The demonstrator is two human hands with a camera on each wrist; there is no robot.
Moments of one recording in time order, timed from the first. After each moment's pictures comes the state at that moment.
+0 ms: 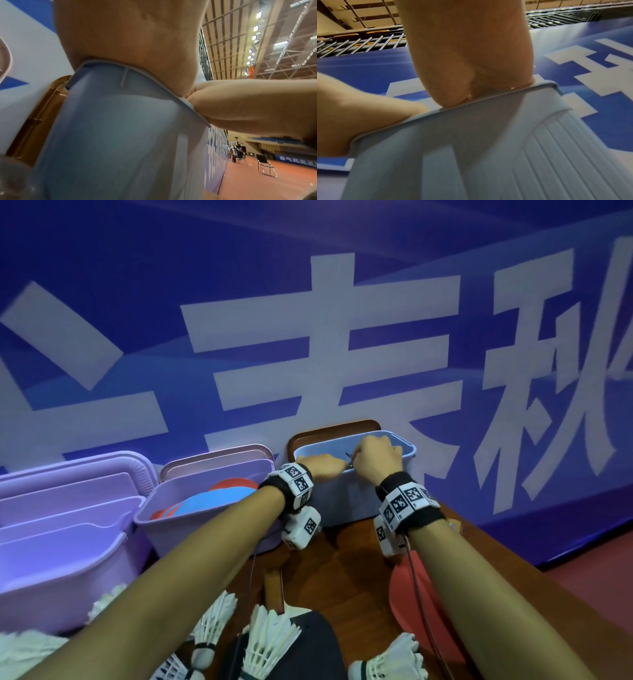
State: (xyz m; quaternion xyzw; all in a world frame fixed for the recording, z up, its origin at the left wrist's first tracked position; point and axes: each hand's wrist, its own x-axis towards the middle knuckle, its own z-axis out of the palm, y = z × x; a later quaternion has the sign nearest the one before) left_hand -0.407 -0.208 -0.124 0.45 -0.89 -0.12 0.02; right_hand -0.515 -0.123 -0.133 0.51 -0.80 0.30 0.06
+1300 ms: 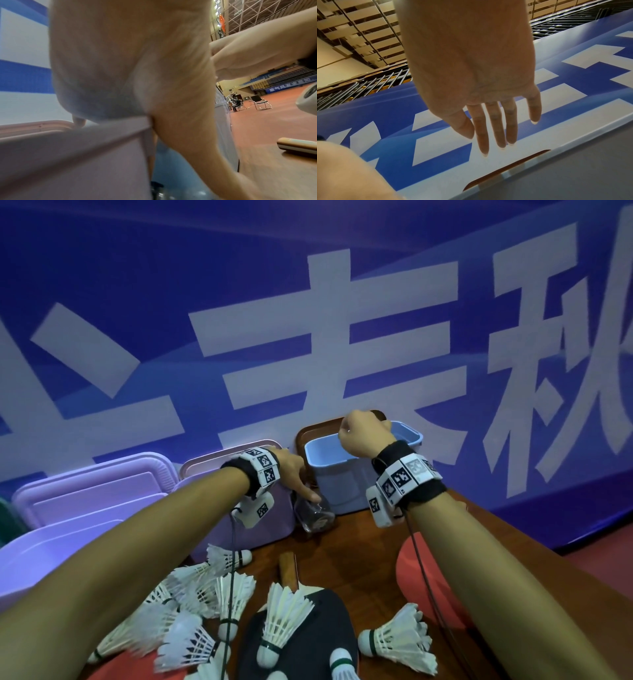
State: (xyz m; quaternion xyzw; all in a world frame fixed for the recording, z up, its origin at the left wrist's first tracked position) left_hand -0.325 -0.185 -0.081 0.42 -0.87 0.09 -0.24; right_hand -0.488 -0.105 -0.090 0.58 -0.75 0.33 0.04
